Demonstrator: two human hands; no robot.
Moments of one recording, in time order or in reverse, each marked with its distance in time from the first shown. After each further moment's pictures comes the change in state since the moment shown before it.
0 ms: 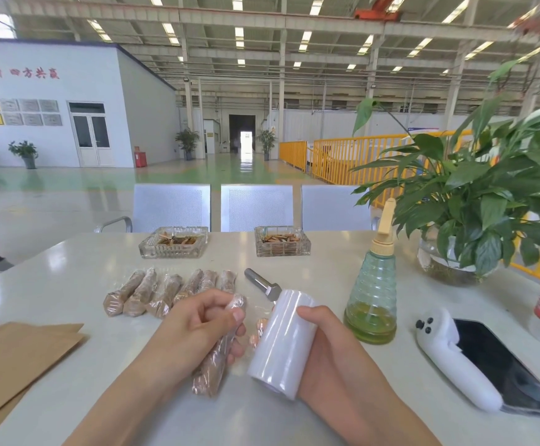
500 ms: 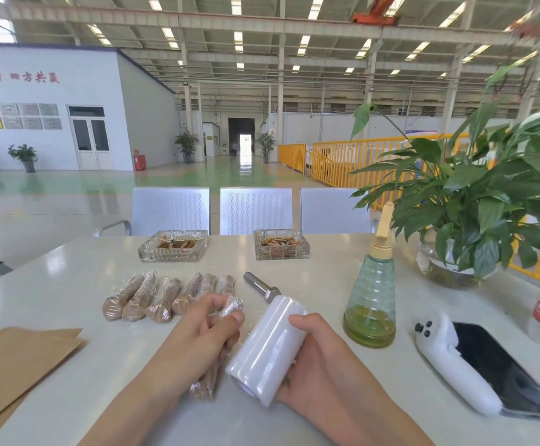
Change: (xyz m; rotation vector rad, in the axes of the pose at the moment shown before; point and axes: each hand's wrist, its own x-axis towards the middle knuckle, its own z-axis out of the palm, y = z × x) left_hand 0.006 -0.011 0.002 0.150 0.075 -0.070; right_hand 0.009 0.007 -0.002 -0.064 0.015 0.033
